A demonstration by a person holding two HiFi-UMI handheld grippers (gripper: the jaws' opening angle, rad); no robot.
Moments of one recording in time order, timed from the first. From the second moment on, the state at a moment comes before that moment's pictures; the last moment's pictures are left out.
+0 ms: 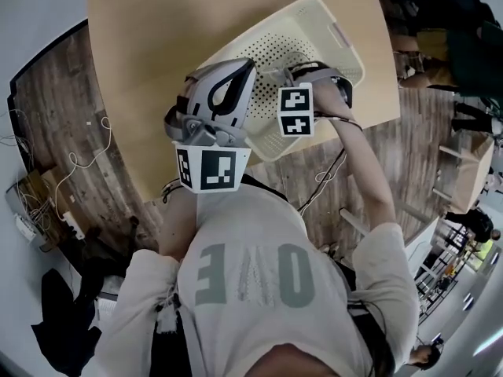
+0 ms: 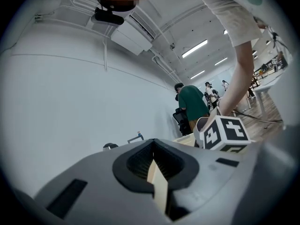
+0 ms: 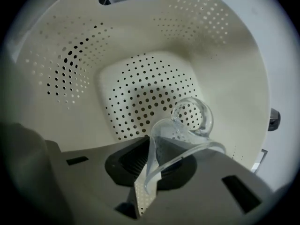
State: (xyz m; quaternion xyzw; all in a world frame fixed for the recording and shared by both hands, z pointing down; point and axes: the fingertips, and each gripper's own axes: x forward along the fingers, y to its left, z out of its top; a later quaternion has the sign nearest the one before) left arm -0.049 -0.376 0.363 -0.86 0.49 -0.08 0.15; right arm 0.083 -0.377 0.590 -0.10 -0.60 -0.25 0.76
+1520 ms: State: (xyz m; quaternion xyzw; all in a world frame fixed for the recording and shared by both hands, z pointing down) left arm -0.041 -0.339 0.308 -0.85 0.48 -0.05 0.21; right arm 0.056 -0.363 0.476 0.11 -0.71 -0.25 0.65
